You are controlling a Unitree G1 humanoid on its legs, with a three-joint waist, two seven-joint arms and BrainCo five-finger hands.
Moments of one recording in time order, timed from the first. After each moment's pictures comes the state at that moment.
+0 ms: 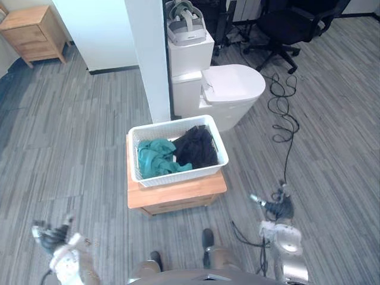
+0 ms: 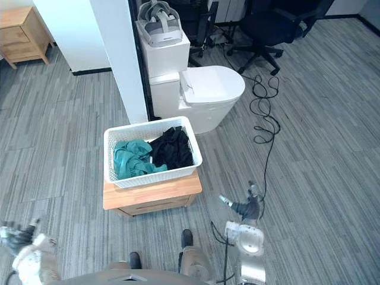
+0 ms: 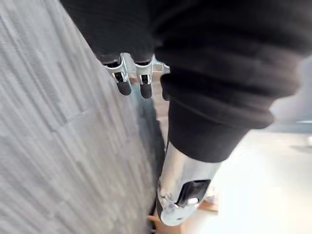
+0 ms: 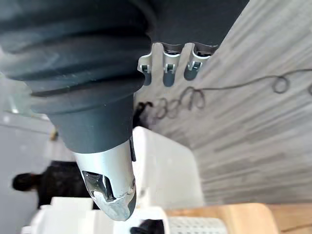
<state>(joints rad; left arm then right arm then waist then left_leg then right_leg) 0.22 -0.07 0.56 0.11 -0.47 -0.24 0.38 0.18 -0.07 -0.27 0.07 -0.04 -0.09 -0.18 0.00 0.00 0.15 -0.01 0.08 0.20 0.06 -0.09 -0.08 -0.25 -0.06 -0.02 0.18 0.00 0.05</state>
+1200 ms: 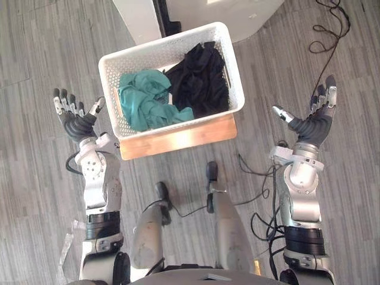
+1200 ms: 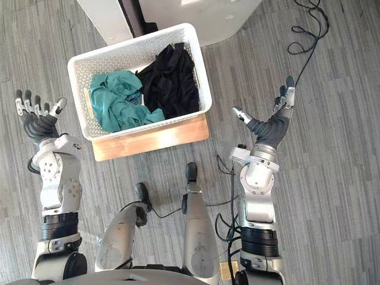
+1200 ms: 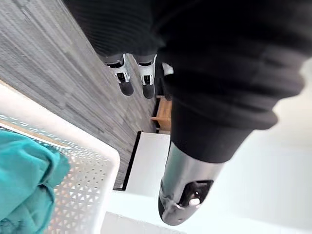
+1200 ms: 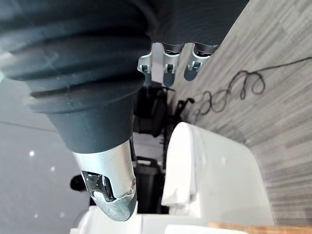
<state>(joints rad) -0.32 0.01 0.23 -0.15 -0.32 -0.09 0.46 -0.19 -0.21 -0.17 -0.23 0.05 -0.12 -0.38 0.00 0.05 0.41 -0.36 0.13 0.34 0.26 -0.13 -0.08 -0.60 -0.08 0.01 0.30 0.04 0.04</state>
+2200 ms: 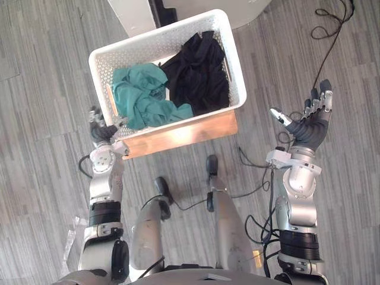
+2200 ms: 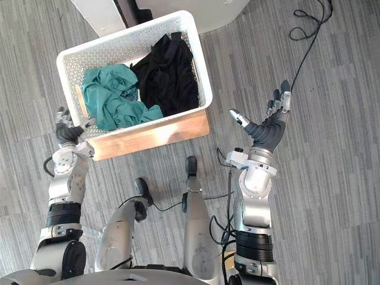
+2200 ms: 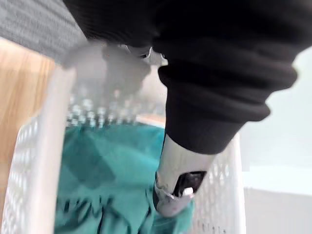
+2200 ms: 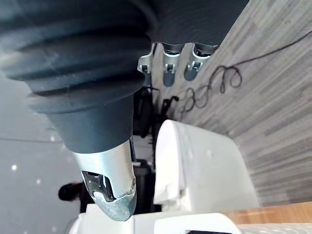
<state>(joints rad) -0.45 0.08 0.23 0.26 -0.27 0.10 0.28 -0.15 -0.16 -0.19 -0.26 0.12 -0.12 -0.33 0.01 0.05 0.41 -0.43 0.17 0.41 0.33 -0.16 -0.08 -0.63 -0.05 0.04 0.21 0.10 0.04</state>
